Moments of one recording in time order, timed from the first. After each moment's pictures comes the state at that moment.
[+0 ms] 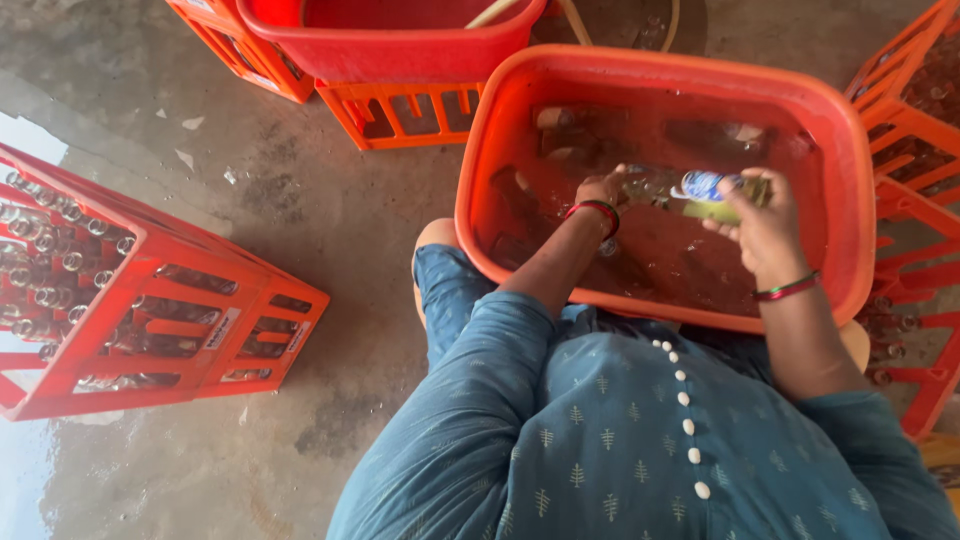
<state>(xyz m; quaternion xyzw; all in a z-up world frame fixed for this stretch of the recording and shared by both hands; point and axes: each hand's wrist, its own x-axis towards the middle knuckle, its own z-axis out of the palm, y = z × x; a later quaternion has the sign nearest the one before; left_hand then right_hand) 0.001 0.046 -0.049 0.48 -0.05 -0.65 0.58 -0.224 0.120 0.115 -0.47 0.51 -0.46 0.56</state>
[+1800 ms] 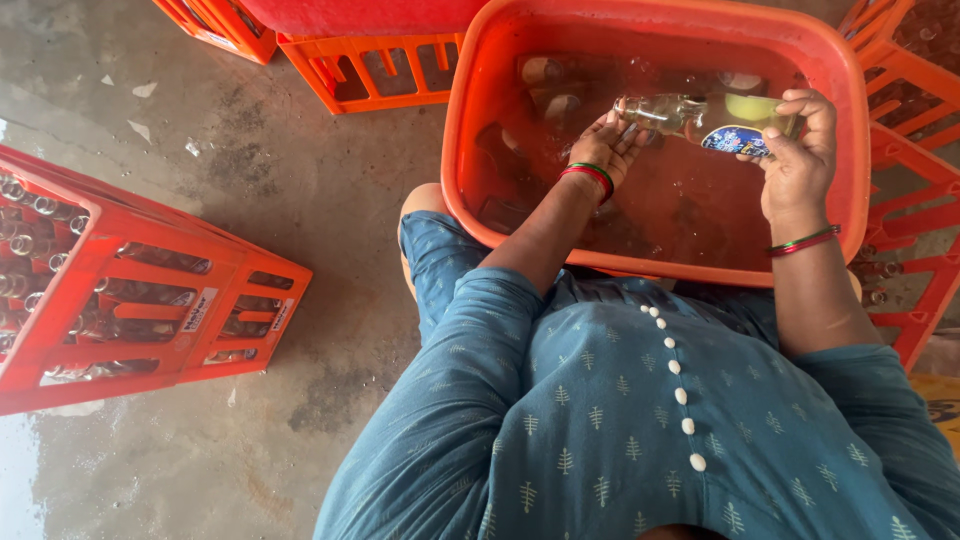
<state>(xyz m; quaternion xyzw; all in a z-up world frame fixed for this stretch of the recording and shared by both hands) 0.006 0.104 0.019 0.23 0.03 -0.74 0.63 -0.240 0.140 0.135 -0.56 0.34 -0.54 0.53</state>
